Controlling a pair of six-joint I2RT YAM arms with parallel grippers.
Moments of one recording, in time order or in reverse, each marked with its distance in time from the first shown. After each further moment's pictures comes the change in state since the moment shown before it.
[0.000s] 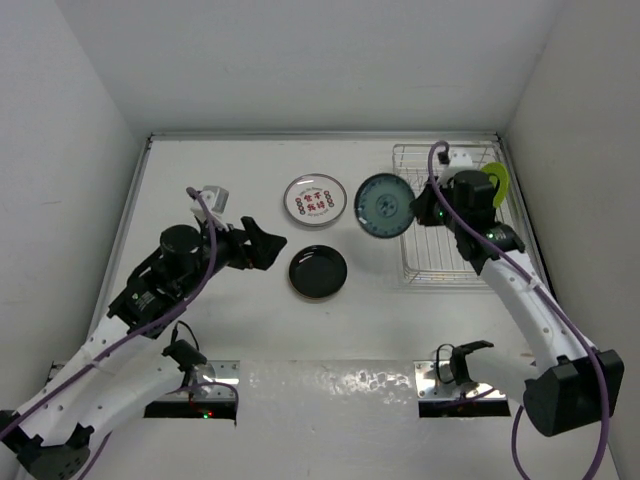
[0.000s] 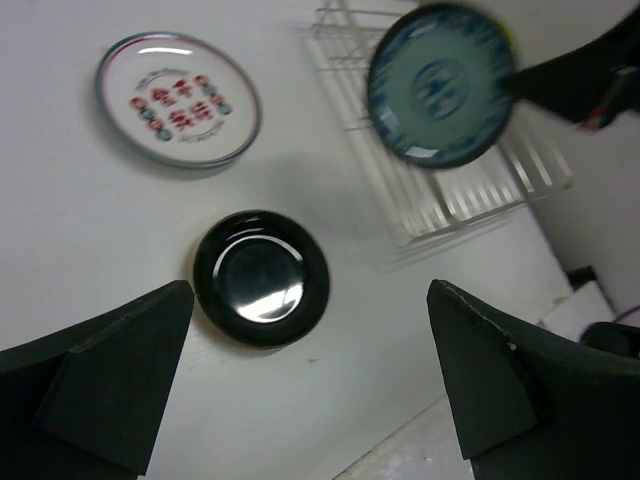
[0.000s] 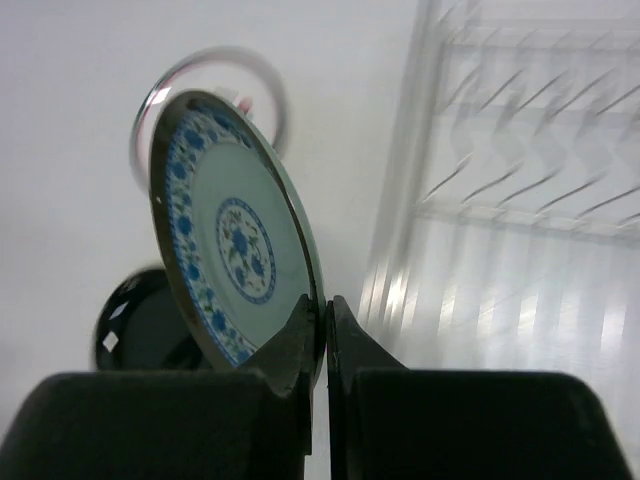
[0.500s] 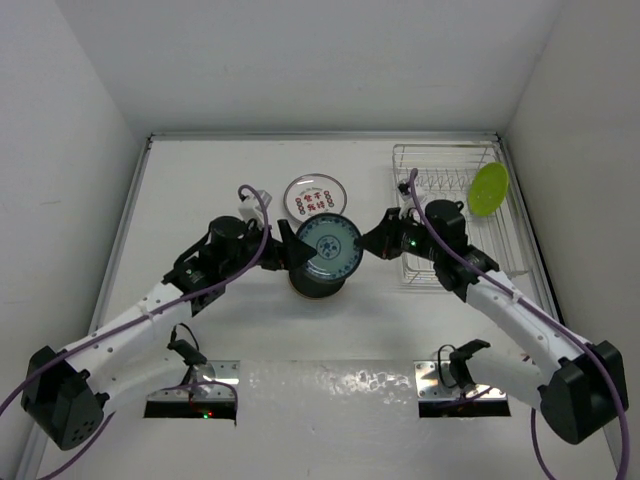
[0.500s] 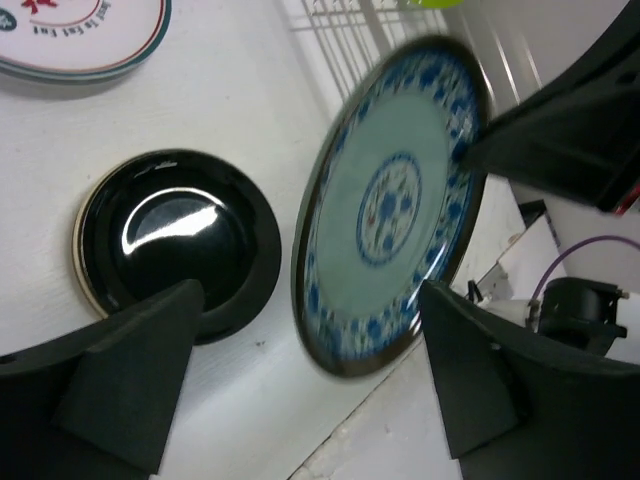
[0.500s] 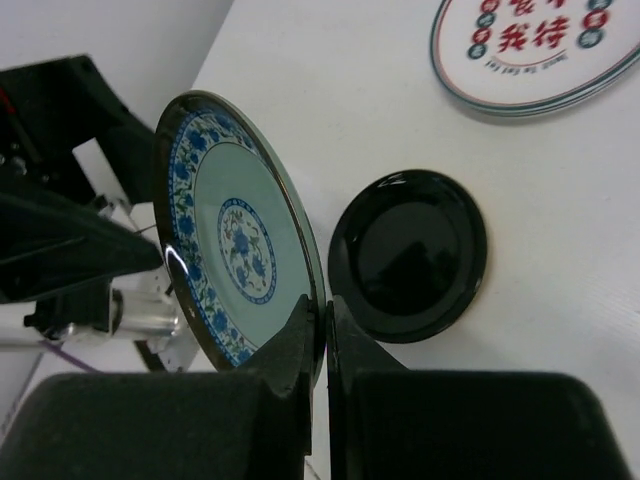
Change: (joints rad) left arm -0.005 0.236 -0.174 0.349 0.264 -0.131; right arm 0.208 -0.052 -0.298 0.316 -0.481 0.316
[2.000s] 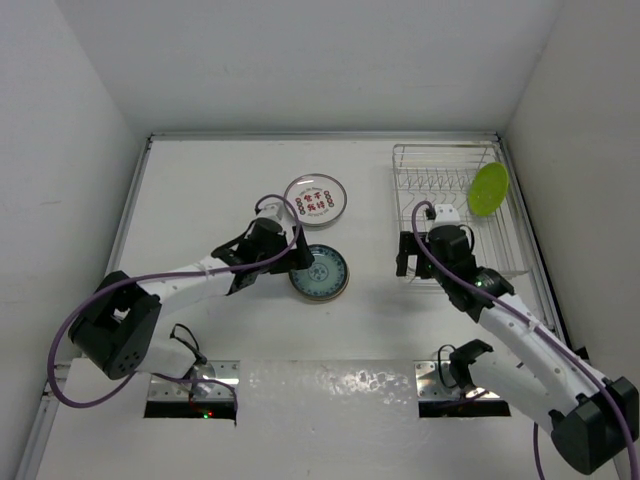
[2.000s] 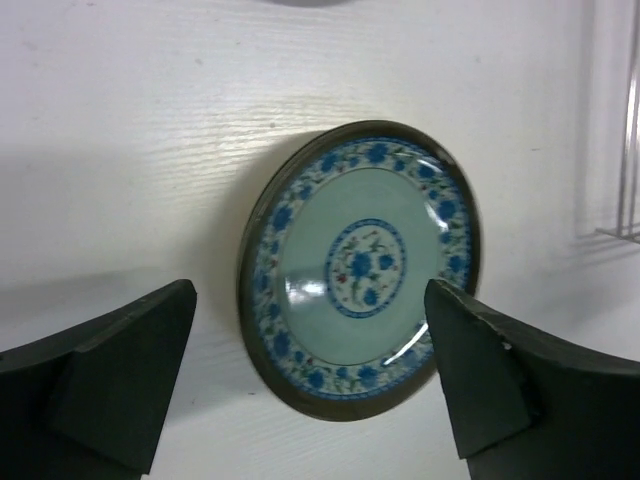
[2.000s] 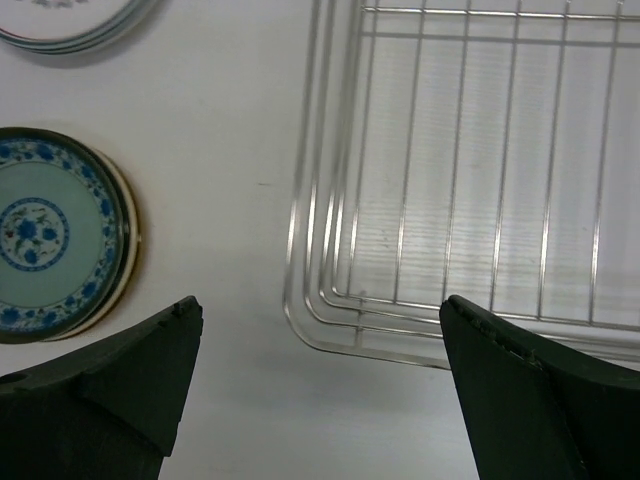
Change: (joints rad) left arm -0.009 0.441 -0.003 0.108 -0.270 -0.066; right arm 0.026 -0.204 -0.112 -0.373 0.678 -0.187
